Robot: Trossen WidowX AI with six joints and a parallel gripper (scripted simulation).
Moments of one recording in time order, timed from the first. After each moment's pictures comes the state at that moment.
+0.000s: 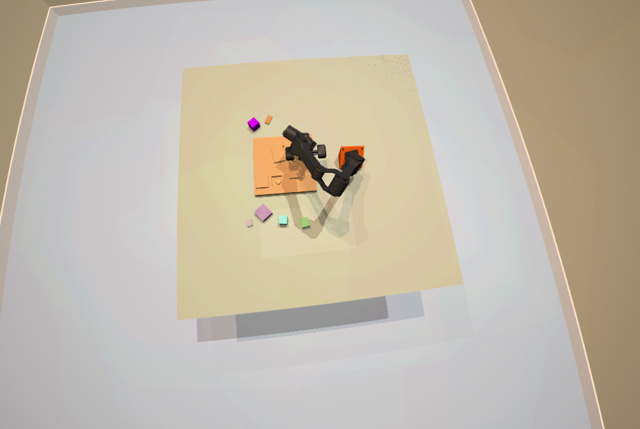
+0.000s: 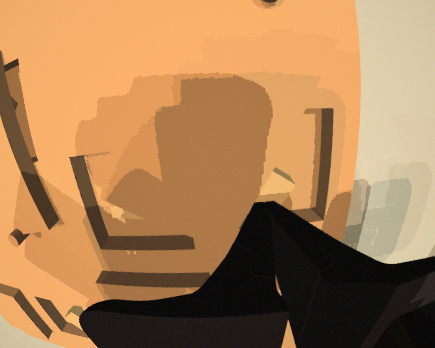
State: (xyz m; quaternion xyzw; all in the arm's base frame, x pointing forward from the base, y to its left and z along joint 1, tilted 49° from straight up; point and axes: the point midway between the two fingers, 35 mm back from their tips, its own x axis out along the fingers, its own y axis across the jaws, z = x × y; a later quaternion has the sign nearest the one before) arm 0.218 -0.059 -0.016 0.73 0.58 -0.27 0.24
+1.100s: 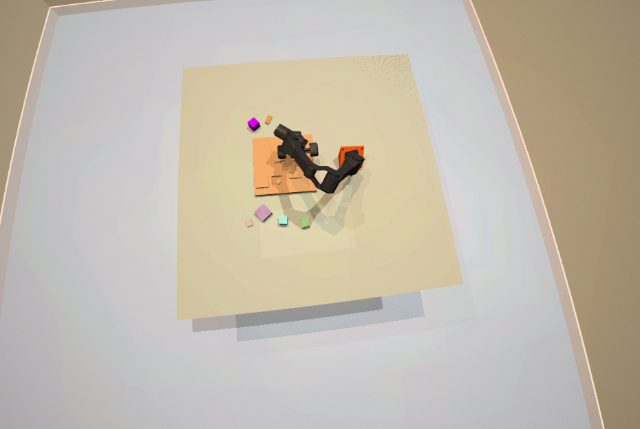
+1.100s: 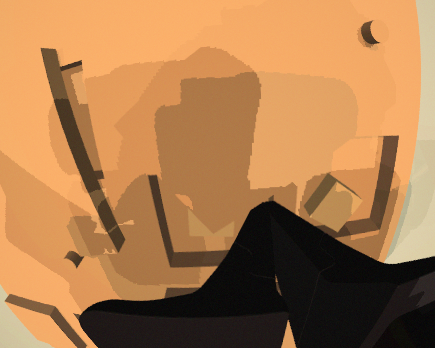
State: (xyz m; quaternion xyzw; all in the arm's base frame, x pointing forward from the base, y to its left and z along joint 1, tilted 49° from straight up) arm 0.251 -0.075 -0.023 0.73 0.58 -0.27 0.24
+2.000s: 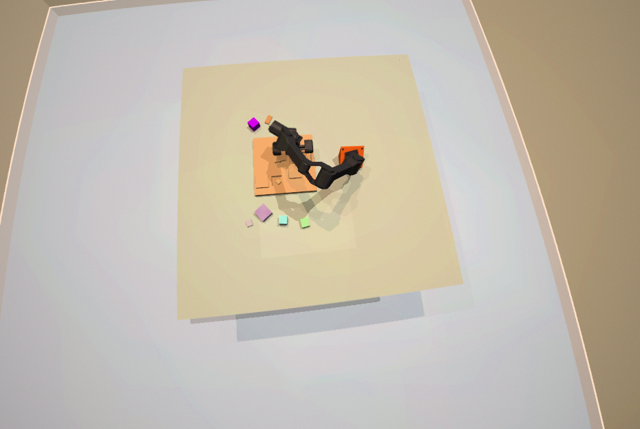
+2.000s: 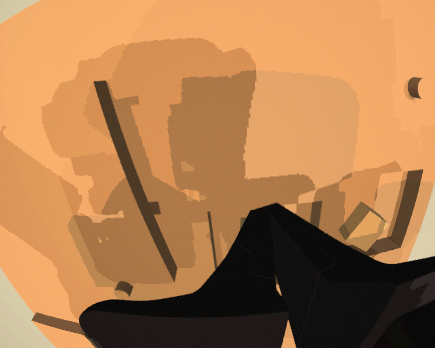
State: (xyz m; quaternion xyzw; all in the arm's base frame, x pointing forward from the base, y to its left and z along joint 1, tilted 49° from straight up) arm 0.270 -0.092 -0.035 0.74 0.57 -0.27 0.24
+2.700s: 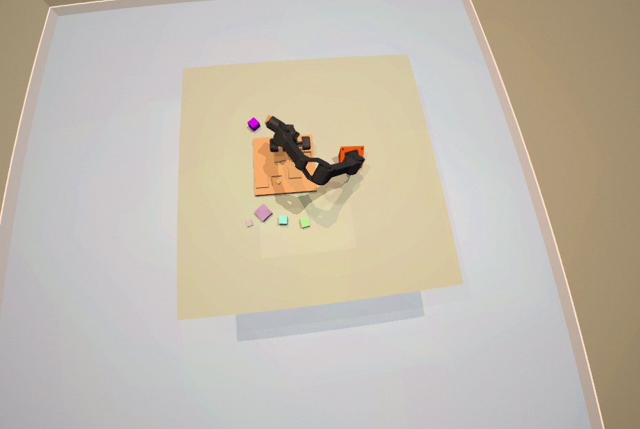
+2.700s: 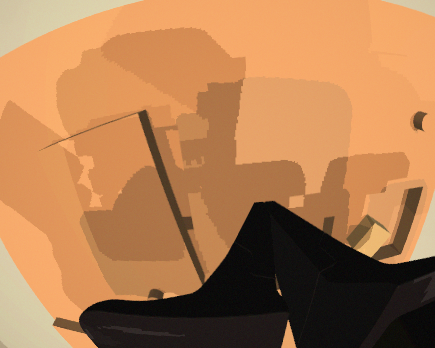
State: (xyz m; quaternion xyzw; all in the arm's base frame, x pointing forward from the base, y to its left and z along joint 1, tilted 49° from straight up) arm 0.278 -0.109 -0.040 0.74 0.57 -0.27 0.24
